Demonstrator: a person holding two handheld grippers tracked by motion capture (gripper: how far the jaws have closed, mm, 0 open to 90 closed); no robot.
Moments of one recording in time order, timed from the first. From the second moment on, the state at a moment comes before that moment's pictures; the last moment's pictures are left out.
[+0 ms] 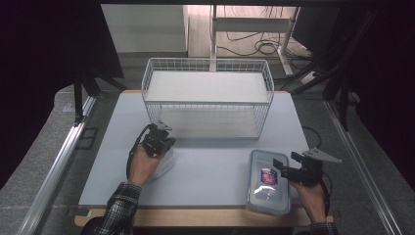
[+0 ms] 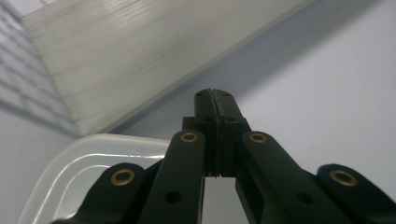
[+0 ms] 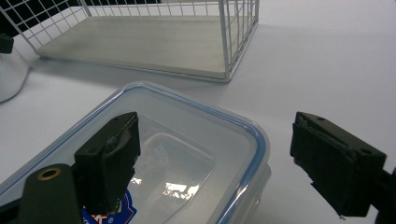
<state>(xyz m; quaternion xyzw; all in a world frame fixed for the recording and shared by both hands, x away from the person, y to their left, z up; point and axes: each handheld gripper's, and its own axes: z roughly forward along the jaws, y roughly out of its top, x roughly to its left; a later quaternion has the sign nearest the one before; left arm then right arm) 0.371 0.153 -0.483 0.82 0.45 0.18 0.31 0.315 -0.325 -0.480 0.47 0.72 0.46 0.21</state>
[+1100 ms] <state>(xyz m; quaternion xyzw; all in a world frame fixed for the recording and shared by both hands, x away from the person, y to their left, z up) 0.302 0.190 -0.486 0.81 0.46 0.19 0.33 0.295 -0.335 -0.456 0.48 0.72 0.46 0.22</state>
